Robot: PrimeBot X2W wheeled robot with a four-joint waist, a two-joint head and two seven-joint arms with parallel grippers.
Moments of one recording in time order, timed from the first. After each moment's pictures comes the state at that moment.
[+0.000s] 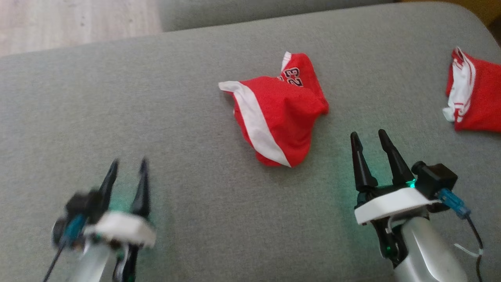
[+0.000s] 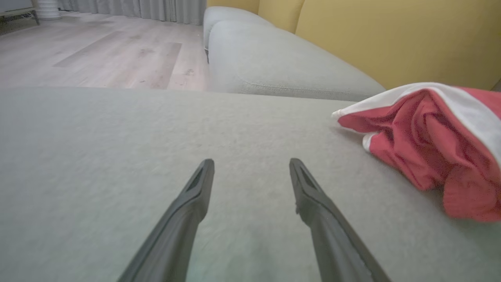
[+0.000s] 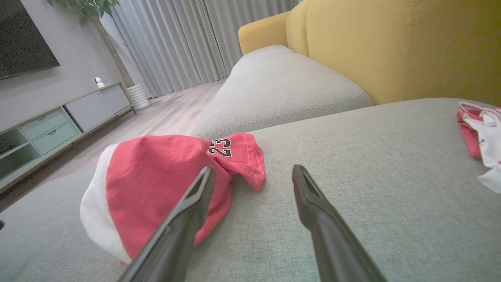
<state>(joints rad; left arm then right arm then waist) -0.28 0.25 -0.38 0.53 -0.54 -0.01 -0.25 -0.21 -0.05 0.17 0.40 0.30 0.13 -0.26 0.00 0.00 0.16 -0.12</state>
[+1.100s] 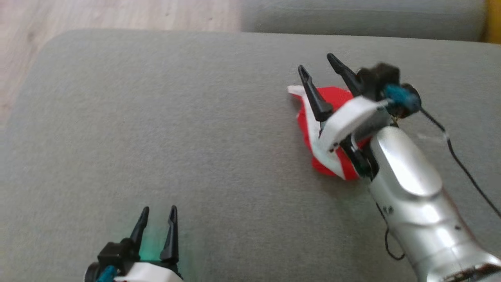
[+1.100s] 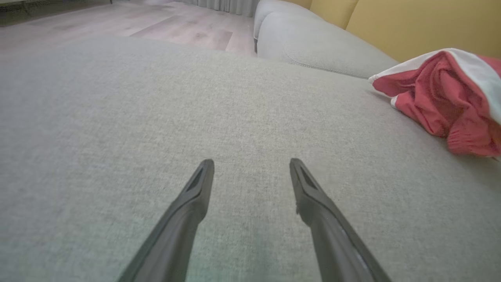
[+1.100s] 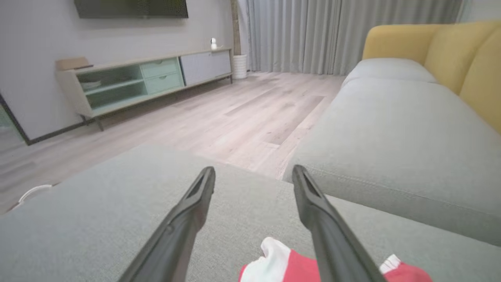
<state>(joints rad) -0.01 0.05 -0.15 0.44 -0.24 -0.12 -0.25 -0.64 -0.06 0.37 0.59 0.24 0.13 -0.05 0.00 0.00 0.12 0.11</state>
